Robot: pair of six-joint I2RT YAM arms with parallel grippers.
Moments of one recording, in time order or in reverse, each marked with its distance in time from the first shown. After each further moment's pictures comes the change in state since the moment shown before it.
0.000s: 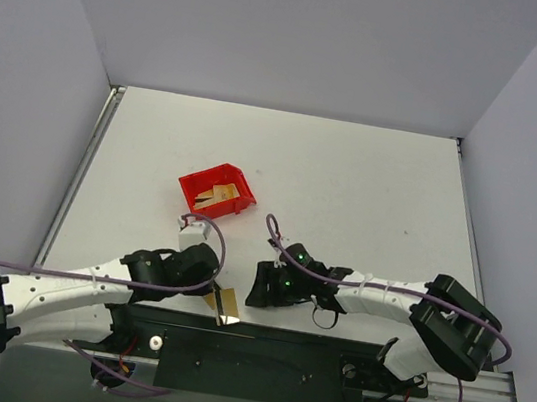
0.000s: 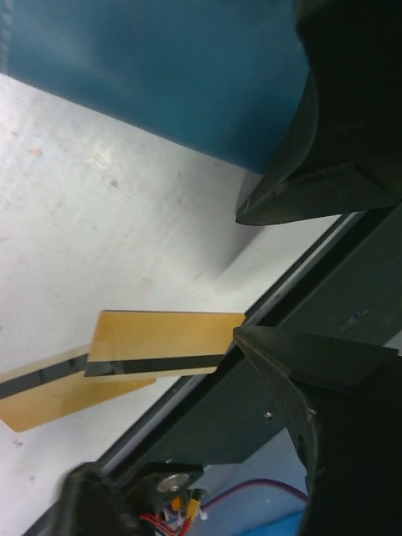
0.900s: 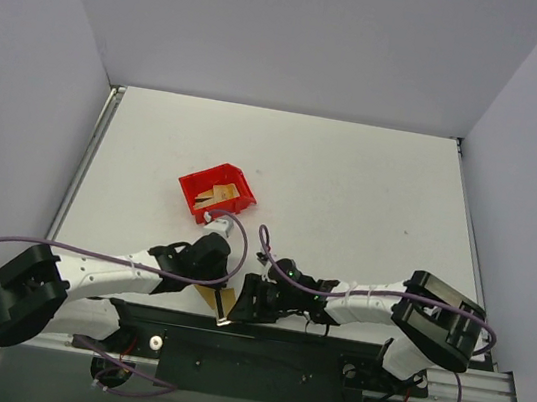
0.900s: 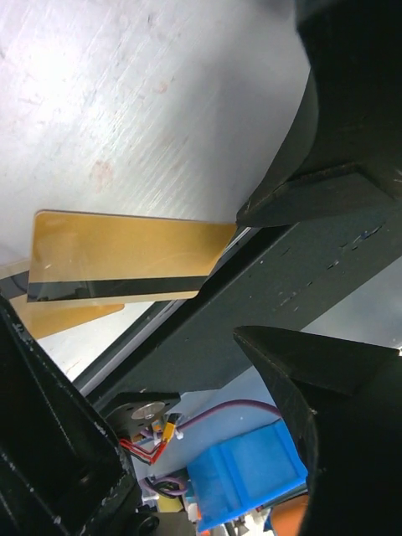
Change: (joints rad) left arm 0.146 0.266 -0.044 0.425 0.146 0.316; right arm 0.130 0.063 -0.068 0.236 -0.057 0.281
